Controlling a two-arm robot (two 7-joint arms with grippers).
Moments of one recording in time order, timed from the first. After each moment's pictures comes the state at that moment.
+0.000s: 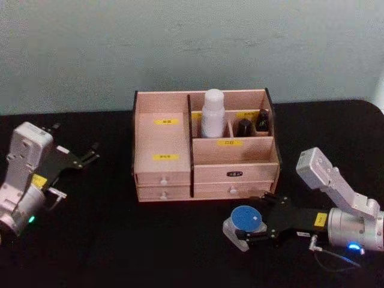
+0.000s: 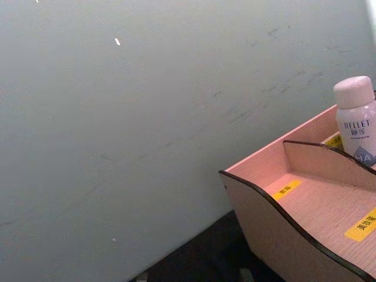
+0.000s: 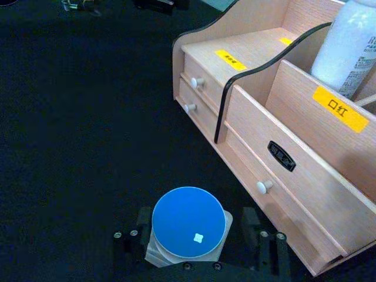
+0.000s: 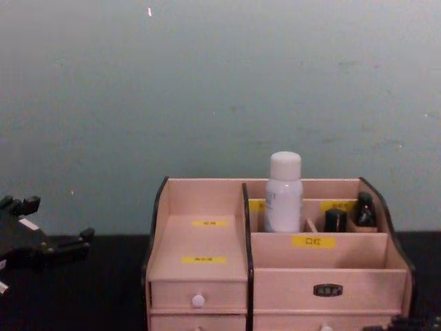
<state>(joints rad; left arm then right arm) -0.20 0.60 0.45 -1.41 -0.25 -0.12 0.03 0.26 0.69 -0.57 -1.48 0.40 0.12 0.70</state>
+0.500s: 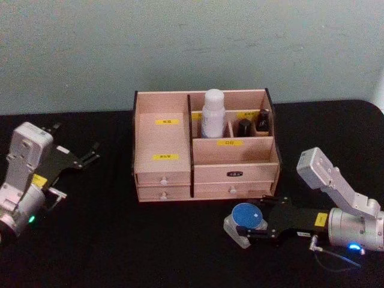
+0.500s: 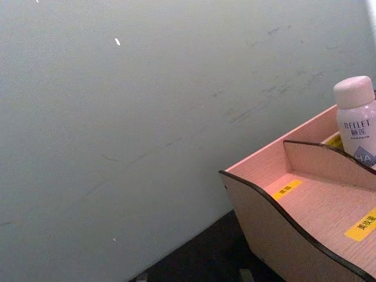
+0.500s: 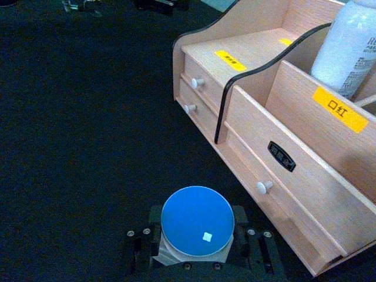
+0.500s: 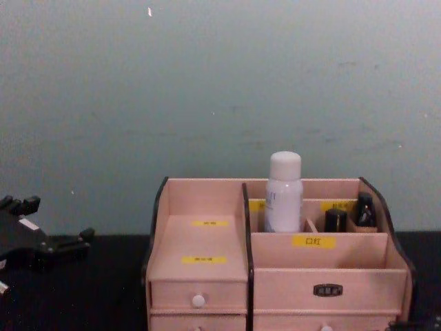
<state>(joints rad) -0.20 0.60 0.45 -1.41 -0.25 -0.12 0.03 0.26 0.69 -0.57 -1.48 0.40 0.12 0.70</state>
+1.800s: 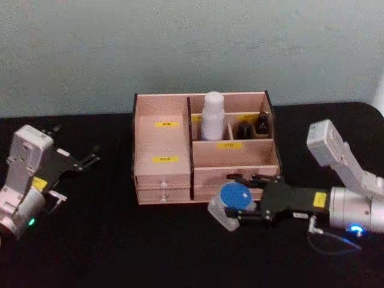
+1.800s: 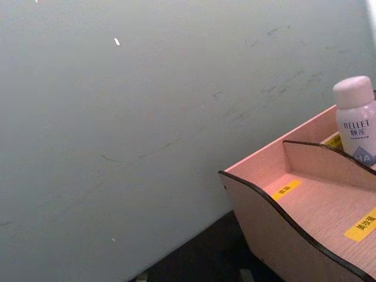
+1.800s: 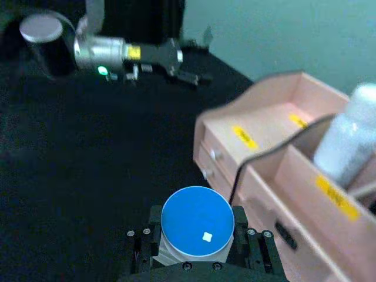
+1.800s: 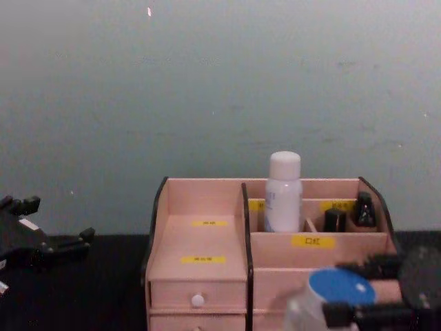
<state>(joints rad) -0.20 0.60 0.45 -1.41 -0.25 -0.12 0.03 0.28 0.72 -0.54 -1.59 0.49 0.13 0.74</state>
